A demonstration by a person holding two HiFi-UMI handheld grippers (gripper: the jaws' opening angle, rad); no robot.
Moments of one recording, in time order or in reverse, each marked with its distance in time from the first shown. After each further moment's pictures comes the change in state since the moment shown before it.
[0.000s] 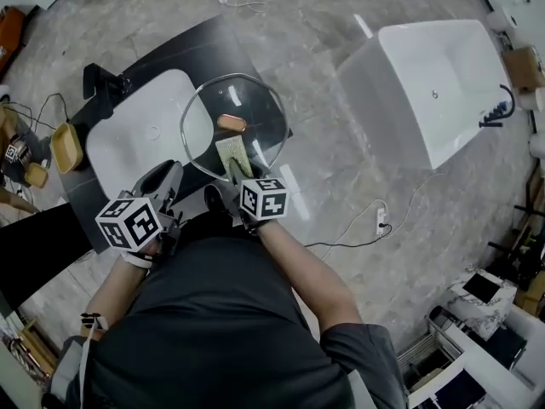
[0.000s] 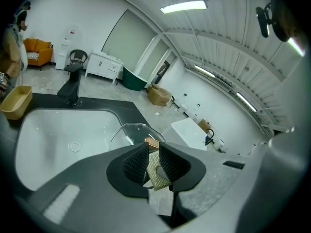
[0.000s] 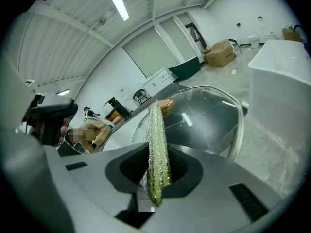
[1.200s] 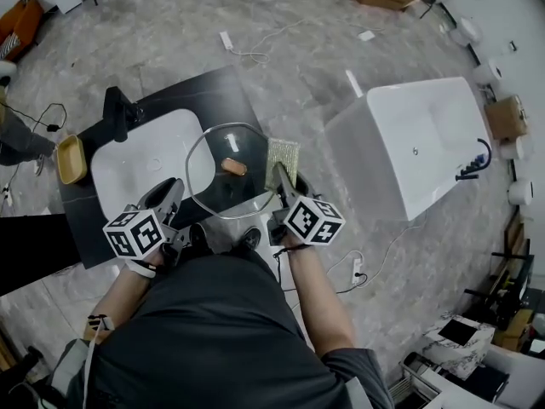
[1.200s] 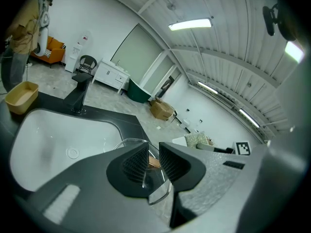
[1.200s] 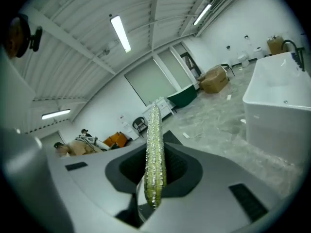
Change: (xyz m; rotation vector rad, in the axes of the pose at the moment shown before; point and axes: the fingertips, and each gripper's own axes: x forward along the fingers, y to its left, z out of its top) left arm -0.009 -0.006 0.041 -0.090 -0.167 0.005; right arm -0.122 -0.010 0.189 0.020 -0.337 -0.011
